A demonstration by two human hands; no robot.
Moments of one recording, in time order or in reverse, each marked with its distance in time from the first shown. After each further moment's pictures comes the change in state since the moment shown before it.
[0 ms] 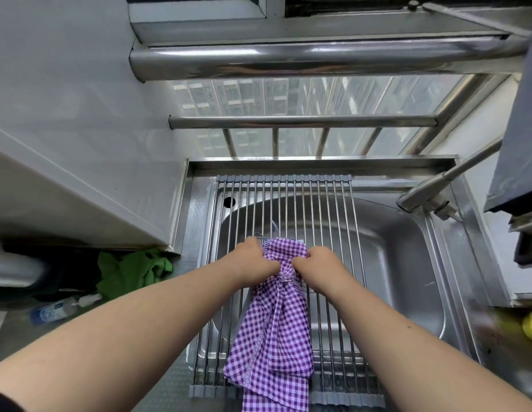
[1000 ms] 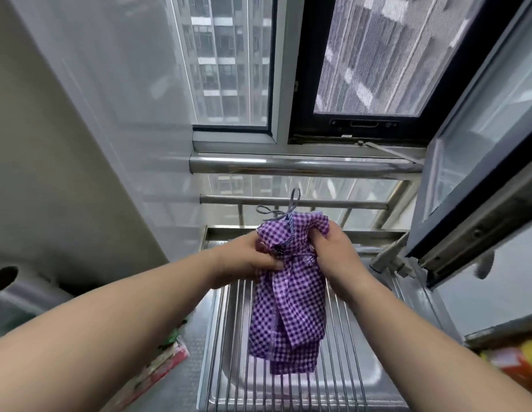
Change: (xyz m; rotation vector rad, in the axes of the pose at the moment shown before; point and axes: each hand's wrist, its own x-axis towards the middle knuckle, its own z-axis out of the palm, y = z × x) left_hand -0.130 0.048 -0.120 -0.484 -0.178 0.424; right_hand -0.118 -0.114 -0.087 0.514 0.248 -0.480
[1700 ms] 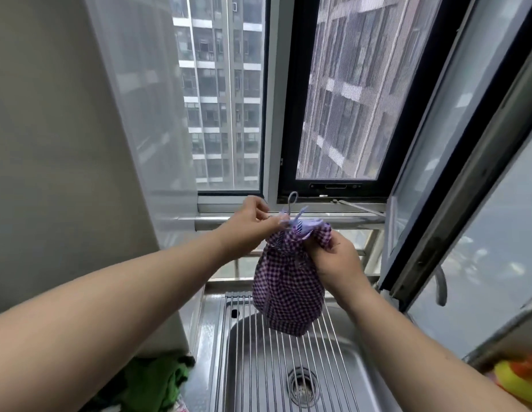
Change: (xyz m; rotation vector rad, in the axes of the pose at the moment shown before) left_hand -0.073 0.136 -0.011 0.334 0.300 0.487; right_hand -0.050 -0.087 -0.017 0.077 0.109 -0.445
